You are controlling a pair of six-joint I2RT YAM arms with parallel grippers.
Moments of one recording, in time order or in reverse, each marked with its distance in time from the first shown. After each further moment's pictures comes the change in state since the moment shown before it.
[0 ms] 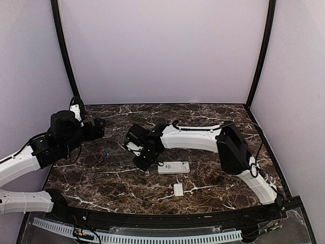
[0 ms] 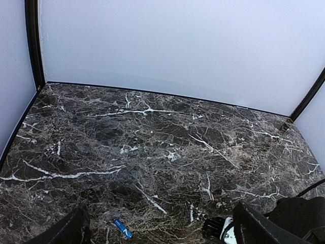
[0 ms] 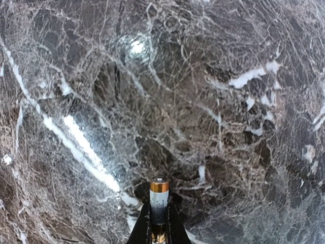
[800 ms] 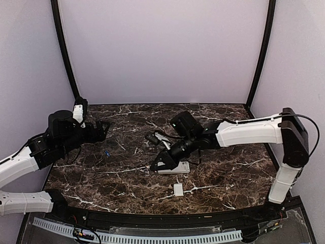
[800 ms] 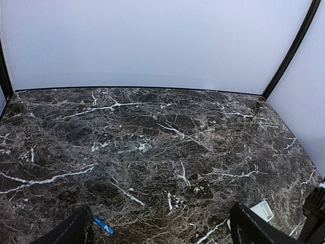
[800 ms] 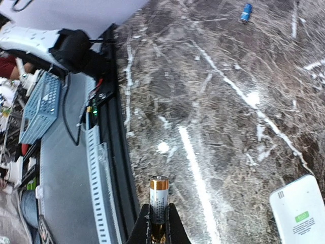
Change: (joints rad) left arm 0.000 -0.027 0.000 -0.003 0.159 0.066; right arm -0.109 -0.651 -0.853 0.563 -0.656 0.089
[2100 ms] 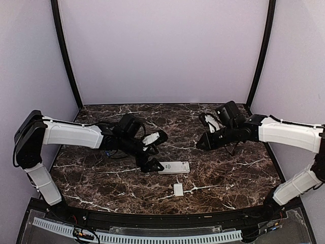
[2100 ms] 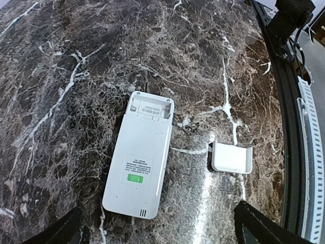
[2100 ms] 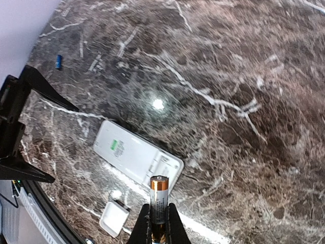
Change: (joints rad) left arm -0.192 0.847 0.369 -0.001 0.771 0.628; right arm -0.303 -0.436 -0.291 -0.153 0.412 0.142
